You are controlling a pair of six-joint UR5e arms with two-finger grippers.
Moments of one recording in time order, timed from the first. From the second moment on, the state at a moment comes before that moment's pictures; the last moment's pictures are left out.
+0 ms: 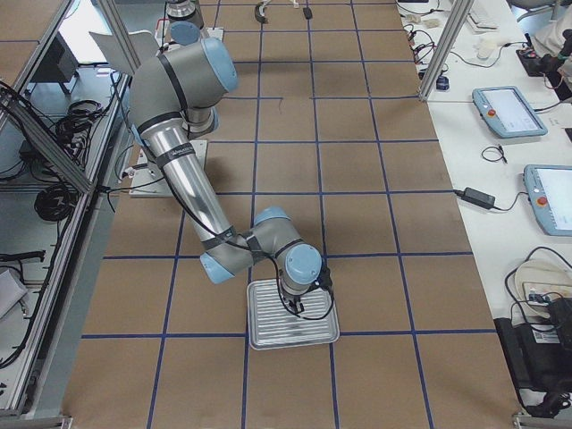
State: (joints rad) left arm -1.49 -1.58 -1.62 -1.55 1.58 0.09; right arm 0.55 -1.00 1.55 -2.06 -1.63 -1.36
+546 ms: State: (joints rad) left arm -1.49 -1.58 -1.62 -1.55 1.58 0.09; right arm 0.68 -1.28 1.54 -1.80 -1.63 -1.24
